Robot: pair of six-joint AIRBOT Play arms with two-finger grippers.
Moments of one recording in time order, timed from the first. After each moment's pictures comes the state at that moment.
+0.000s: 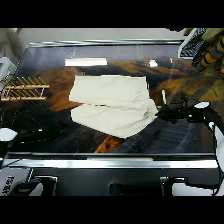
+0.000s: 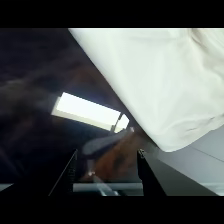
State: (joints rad) left arm 0.07 -0.82 0.51 0.75 -0.97 -1.66; right arm -0.29 -1.51 0.97 -0.74 1.05 1.23
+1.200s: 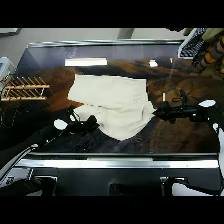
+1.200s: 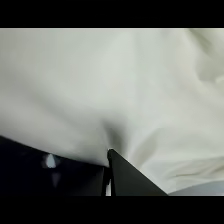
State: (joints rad) left arm -0.46 -1.34 0.69 0.46 -0.50 -1.66; right arm -0.29 -1.42 0.97 -0.65 1.23 1.27
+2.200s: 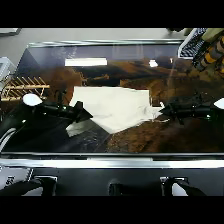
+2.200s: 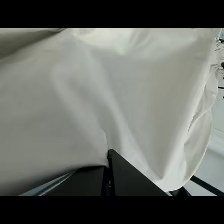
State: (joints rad) left arm -0.20 -1.33 1.03 0.58 -1.18 -1.59; right arm -0.29 -1.16 0.97 -0.78 1.25 1.64
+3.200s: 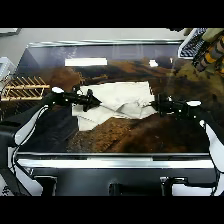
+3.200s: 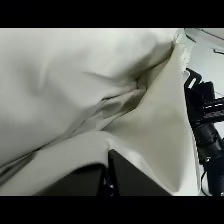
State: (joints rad) left arm -0.14 -1.95 1.46 0.30 -1.17 -1.47; right arm -0.17 -1.55 0.97 -0.39 0.77 1.69
